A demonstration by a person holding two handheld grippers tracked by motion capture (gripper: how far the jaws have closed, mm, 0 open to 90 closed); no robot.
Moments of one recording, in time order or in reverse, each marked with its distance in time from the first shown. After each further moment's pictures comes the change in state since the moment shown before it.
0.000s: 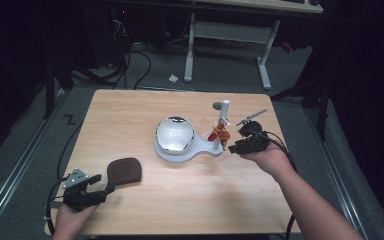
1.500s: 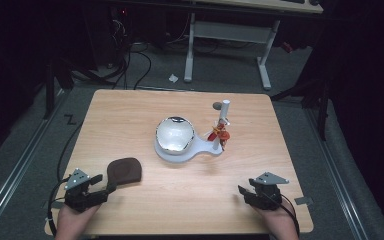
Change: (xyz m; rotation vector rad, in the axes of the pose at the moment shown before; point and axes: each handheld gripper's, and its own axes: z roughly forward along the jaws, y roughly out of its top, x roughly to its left) left arm -0.011 0.004 -0.002 -0.018 0.031 0.000; right arm 0.032 -0.169 0.046 -0.297 -0.159 0.074
